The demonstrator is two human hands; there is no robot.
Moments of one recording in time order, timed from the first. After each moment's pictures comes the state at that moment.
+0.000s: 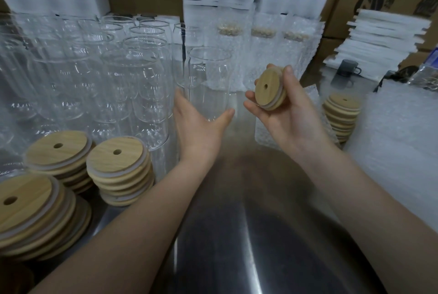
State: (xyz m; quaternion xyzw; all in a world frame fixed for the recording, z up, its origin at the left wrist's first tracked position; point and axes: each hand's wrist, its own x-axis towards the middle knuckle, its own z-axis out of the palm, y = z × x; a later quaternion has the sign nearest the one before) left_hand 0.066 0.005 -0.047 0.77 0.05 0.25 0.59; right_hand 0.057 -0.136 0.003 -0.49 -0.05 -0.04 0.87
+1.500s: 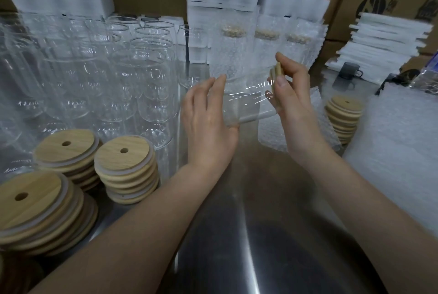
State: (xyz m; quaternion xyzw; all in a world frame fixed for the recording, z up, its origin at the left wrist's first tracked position) left_hand 0.052 0.002 -0.047 0.82 -0.09 0.42 0.38; right_hand 0.050 -0.133 0.000 -0.75 -0.17 -0.21 0.60
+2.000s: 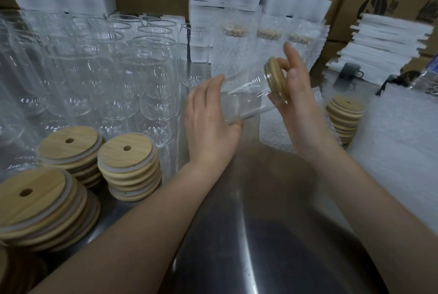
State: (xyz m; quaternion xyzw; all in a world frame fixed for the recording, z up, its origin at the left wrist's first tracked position) left_hand 0.056 0.001 -0.045 0.82 -0.06 0.38 0.42; right_hand 0.053 -0.140 0.004 -0.74 -0.19 -0.16 0.62
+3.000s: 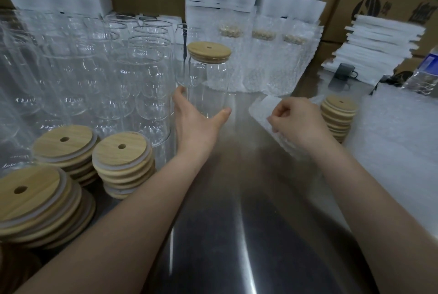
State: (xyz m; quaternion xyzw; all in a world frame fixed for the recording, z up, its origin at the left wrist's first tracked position) left_hand 0.072 0.014 -0.049 0.76 0.05 0.23 0.60; right_hand 0.063 -0.167 -0.002 -0.95 0.03 -0.15 0.27
